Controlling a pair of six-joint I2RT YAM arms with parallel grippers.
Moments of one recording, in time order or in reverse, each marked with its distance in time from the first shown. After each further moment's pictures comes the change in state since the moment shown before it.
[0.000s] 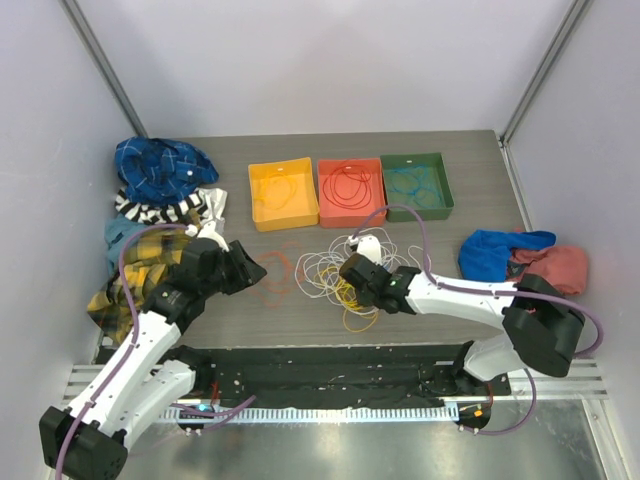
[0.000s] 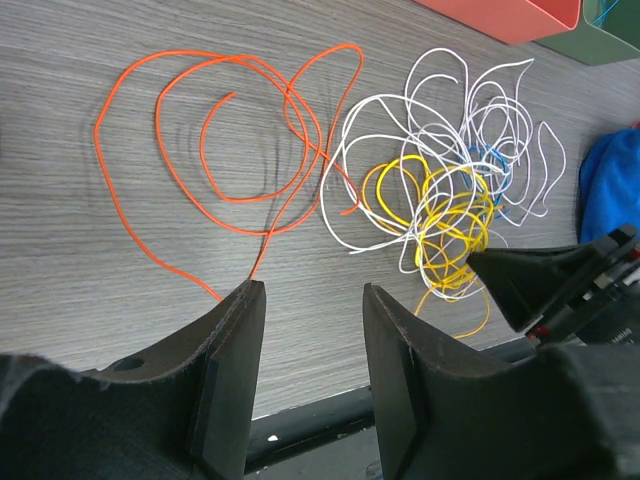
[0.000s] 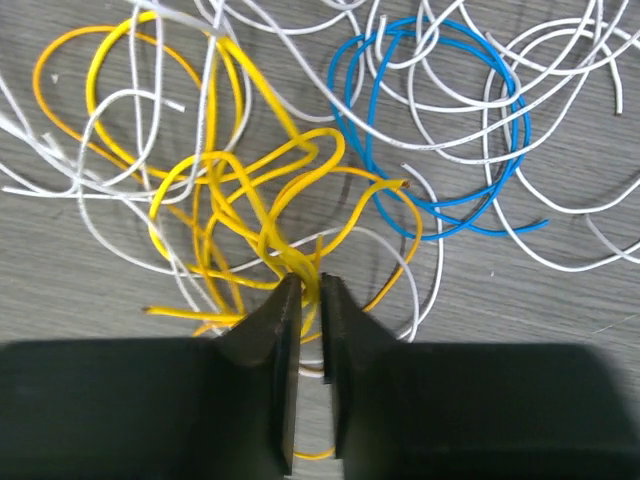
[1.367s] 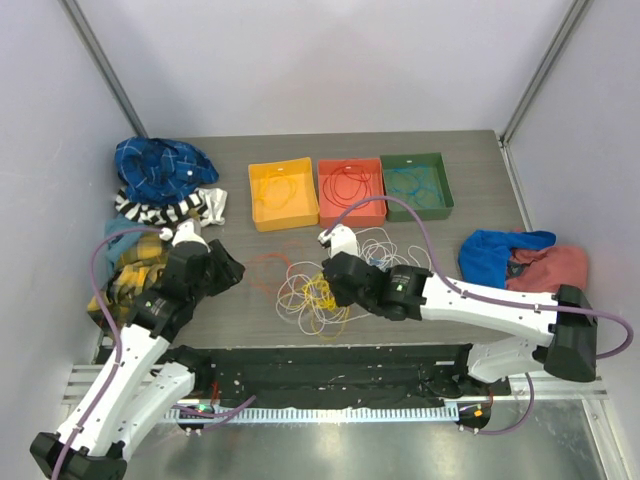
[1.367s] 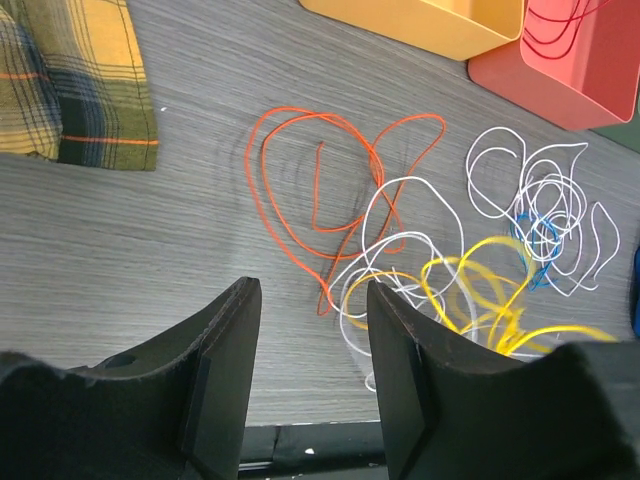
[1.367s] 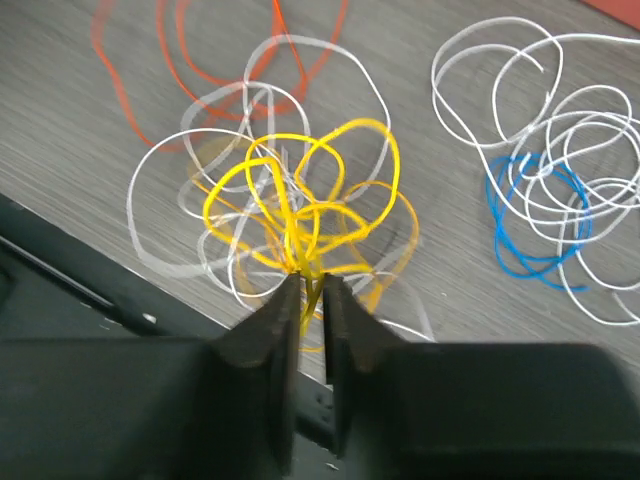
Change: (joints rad) left arm 0.000 -0.101 0.091 -0.196 -0.247 -0.003; right arm 0.205 -0.117 0.300 -0.140 0.019 -0.110
